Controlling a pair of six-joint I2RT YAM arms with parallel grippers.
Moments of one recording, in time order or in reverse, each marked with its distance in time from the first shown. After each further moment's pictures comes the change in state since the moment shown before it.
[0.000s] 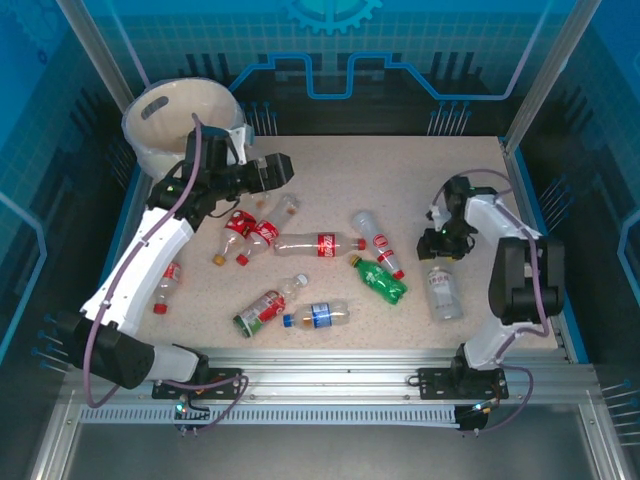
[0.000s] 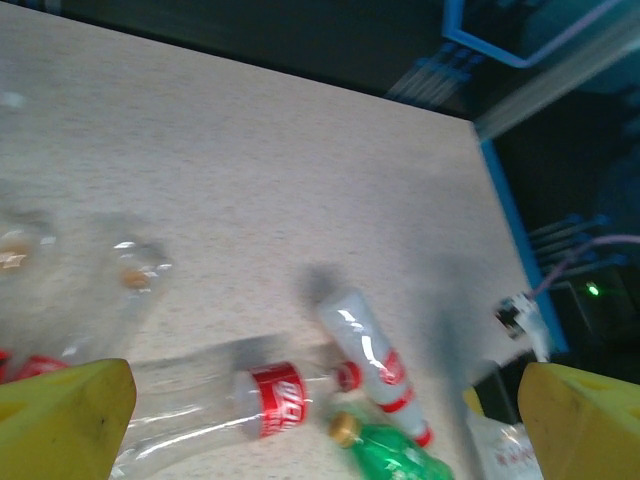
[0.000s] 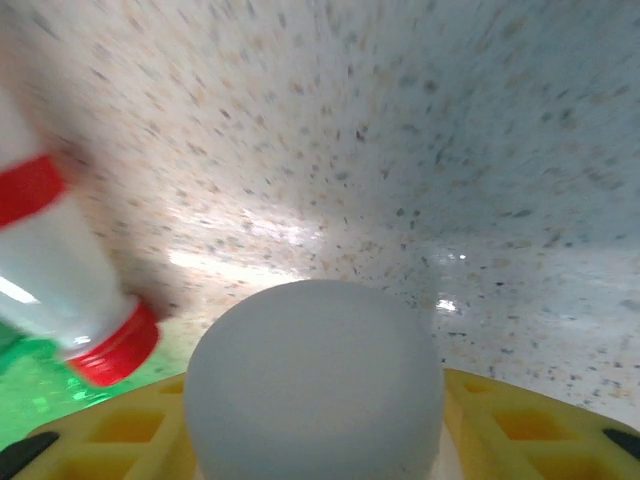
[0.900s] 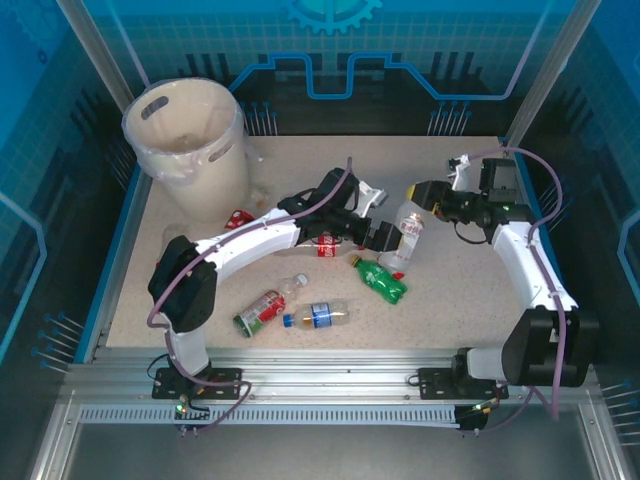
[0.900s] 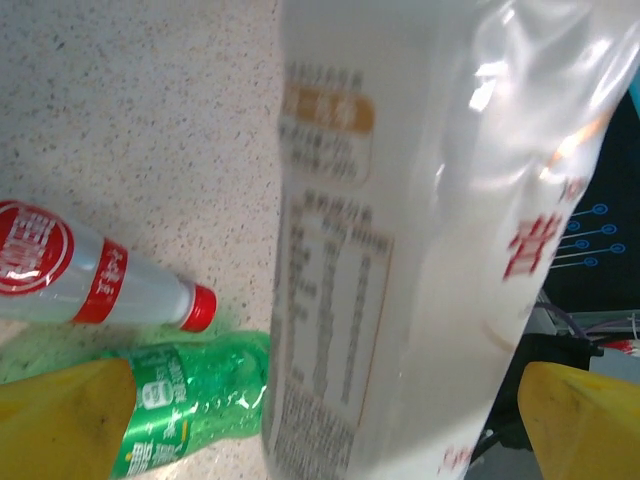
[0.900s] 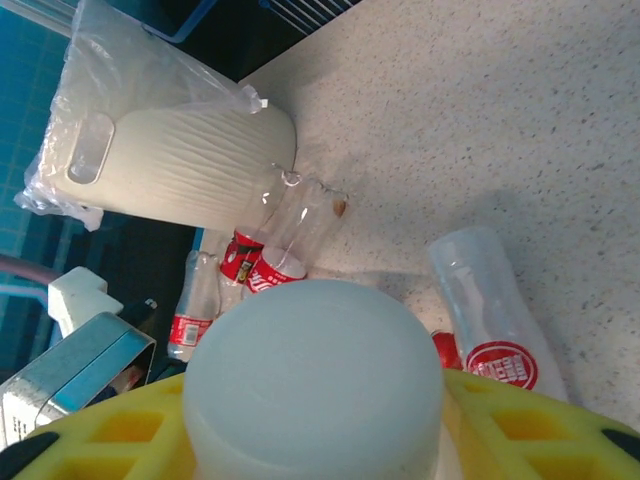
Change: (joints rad) left arm -0.460 0.480 0.067 0.274 0.271 0.046; right arm -0.051 -0.362 -0.111 0.562 -0.638 0.481
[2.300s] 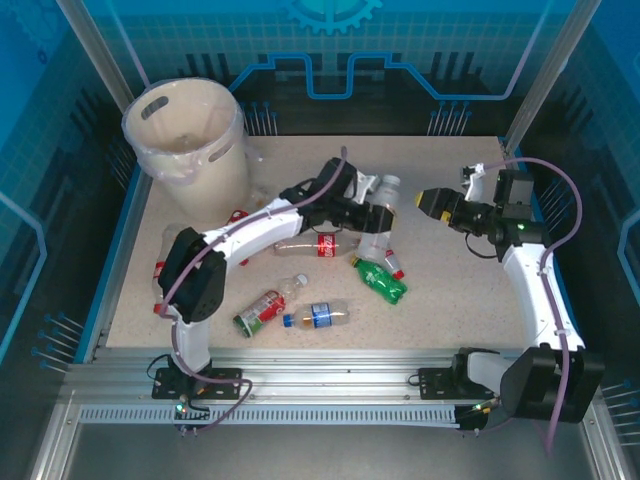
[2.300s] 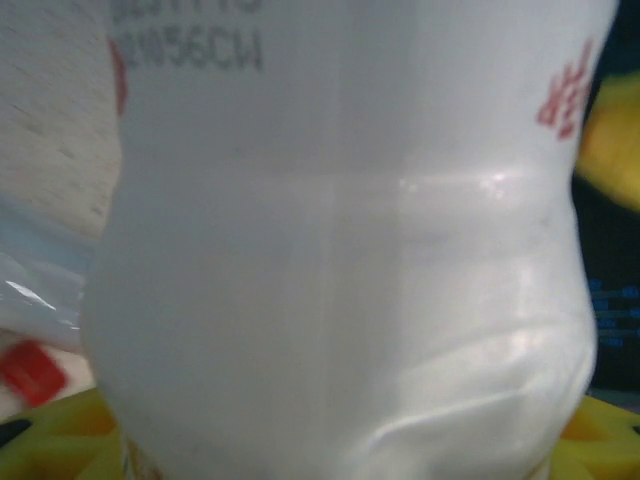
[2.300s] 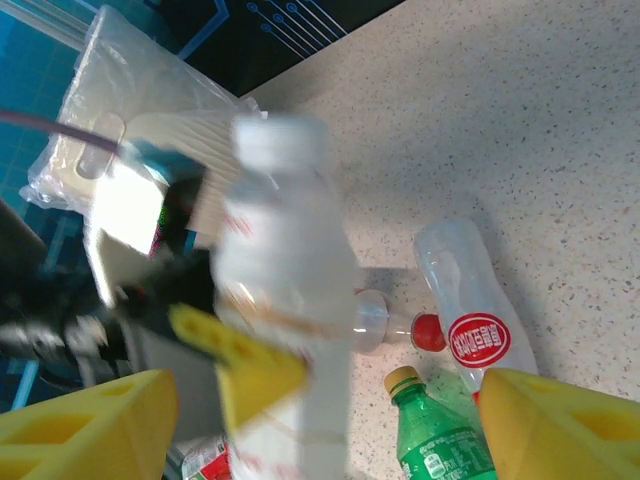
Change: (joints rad) left arm 0.105 0.072 0.147 -0.079 -0.058 -0.040; right arm -0.063 -0.169 -0.061 -0.082 0.021 -0.064
